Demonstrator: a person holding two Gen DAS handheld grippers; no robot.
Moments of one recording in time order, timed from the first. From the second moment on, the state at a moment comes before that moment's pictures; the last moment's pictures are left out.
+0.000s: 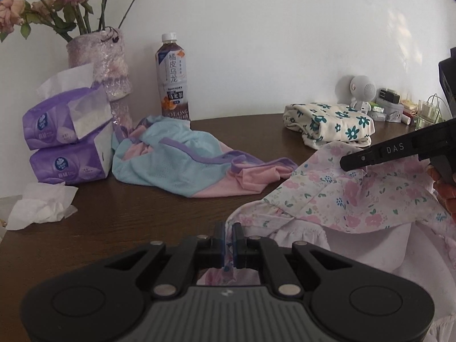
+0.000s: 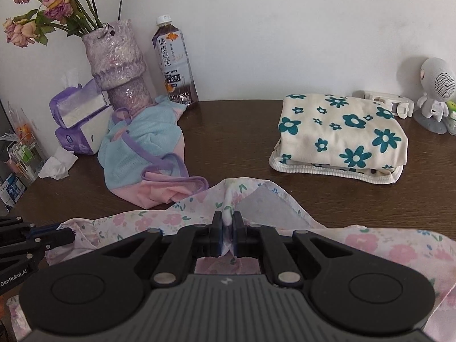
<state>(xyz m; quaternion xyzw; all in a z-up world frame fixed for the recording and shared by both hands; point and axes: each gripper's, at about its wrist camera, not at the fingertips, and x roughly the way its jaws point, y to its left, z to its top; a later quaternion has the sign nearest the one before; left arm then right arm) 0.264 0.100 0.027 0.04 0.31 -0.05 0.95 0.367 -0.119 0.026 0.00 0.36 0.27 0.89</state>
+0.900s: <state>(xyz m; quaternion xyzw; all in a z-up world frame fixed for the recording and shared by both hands) 0.148 0.018 0.079 0.03 0.26 -0.22 0.94 0.179 -0.246 0.076 -0.02 0.28 0.26 0.92</state>
